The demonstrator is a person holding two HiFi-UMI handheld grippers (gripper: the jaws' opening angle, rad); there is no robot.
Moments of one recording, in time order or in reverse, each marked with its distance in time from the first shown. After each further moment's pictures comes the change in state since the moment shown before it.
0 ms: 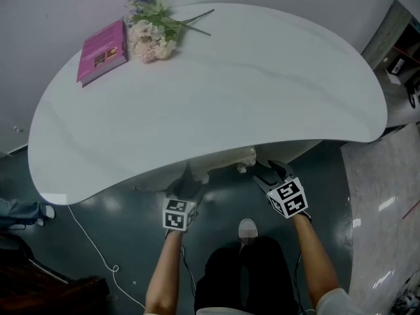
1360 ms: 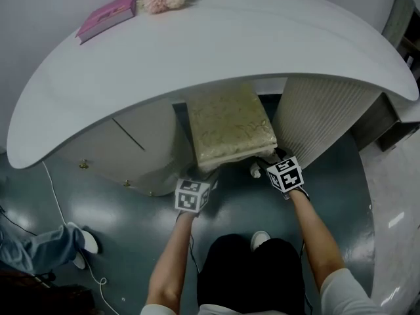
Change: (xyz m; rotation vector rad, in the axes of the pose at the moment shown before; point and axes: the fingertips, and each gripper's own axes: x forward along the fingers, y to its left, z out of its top) left arm 0.124 0.038 -0.054 0.065 -0.144 -0.018; right arm 0.167 -0.040 -0.090 -0.024 -0.027 -0.102
